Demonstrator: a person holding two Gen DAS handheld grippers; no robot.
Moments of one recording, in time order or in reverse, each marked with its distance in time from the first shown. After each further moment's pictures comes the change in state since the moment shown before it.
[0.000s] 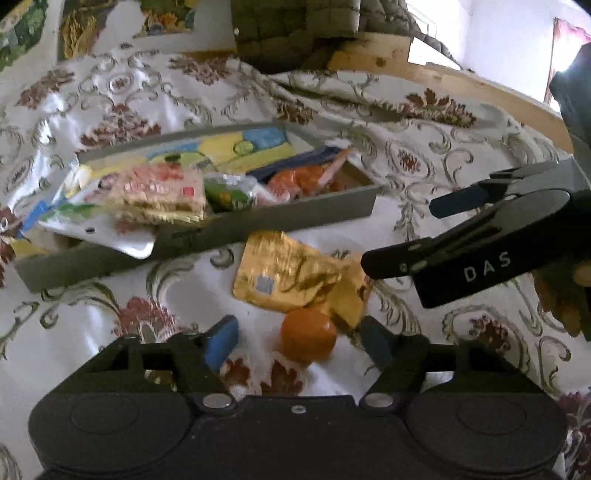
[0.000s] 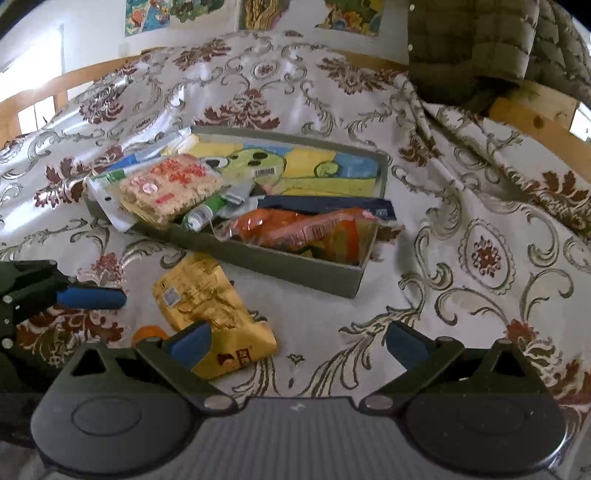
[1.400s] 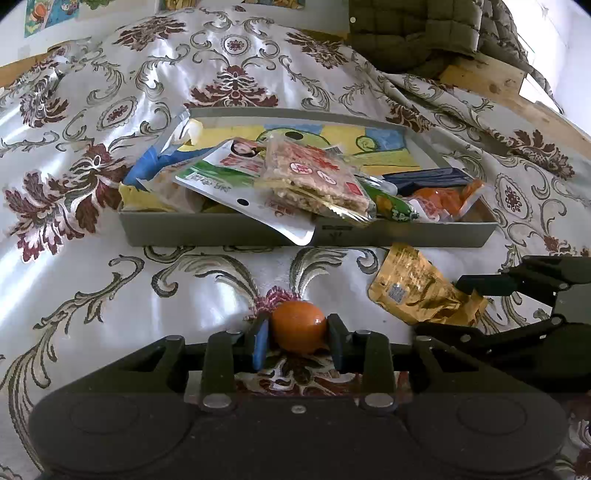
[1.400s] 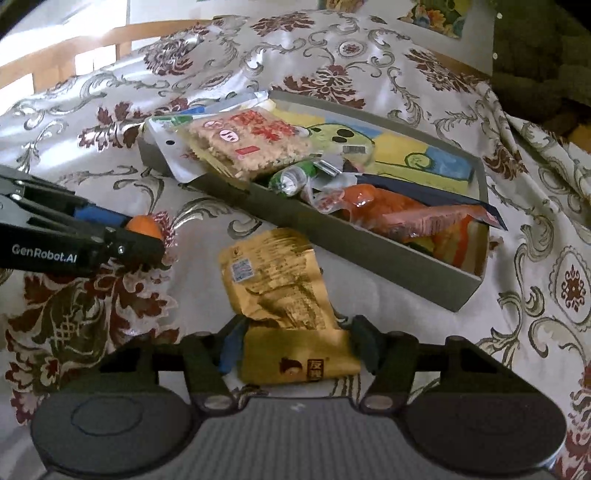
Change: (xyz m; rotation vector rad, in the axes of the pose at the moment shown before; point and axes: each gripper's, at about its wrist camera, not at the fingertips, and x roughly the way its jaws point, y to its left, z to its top) left arm -0.013 0.071 0.006 -0.244 0.043 0.185; right arm 0.038 0.050 -0.004 -0.185 0.024 0.117
